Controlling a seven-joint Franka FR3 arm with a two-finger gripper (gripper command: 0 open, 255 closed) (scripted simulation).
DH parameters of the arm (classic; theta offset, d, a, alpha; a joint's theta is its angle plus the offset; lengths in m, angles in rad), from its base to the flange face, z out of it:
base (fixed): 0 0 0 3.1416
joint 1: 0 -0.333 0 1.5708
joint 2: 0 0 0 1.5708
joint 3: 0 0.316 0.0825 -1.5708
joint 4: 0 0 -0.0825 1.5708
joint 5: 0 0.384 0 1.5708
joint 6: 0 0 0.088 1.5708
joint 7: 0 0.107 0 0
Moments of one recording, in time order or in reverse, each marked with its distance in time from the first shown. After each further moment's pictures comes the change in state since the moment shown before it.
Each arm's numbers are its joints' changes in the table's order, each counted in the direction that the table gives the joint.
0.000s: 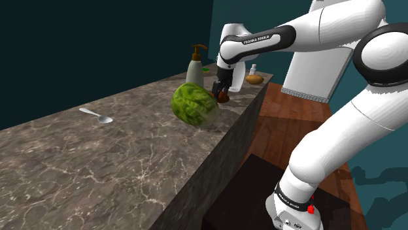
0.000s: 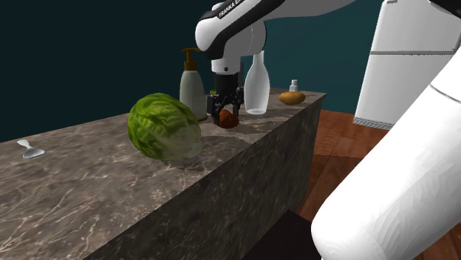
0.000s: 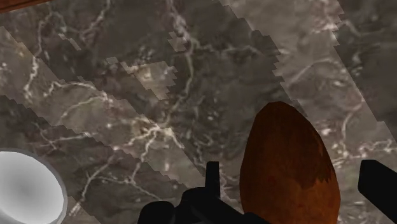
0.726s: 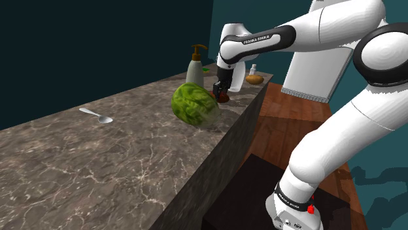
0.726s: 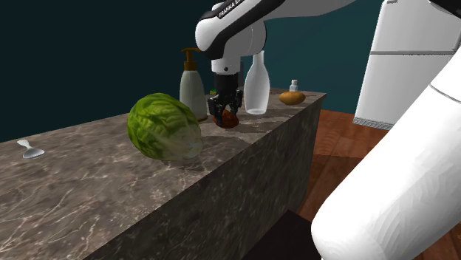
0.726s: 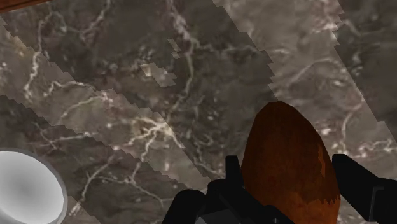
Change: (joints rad) arm 0.000 0.000 0.000 0.000 0.000 0.000 0.000
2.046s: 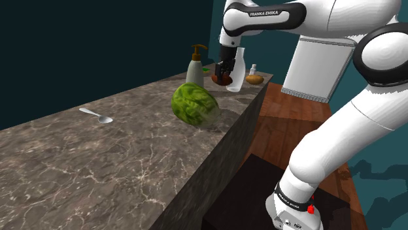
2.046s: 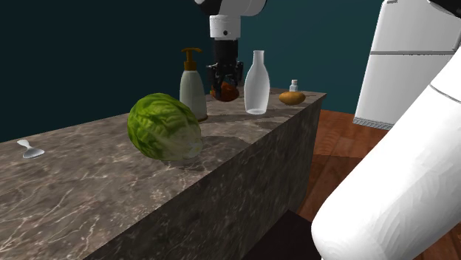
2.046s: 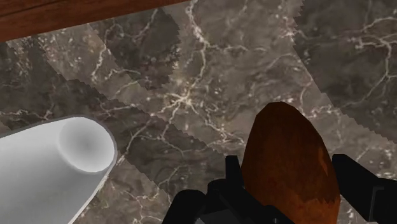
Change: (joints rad) arm -0.003 0.001 0.006 -0.240 0.007 -0.239 -0.011
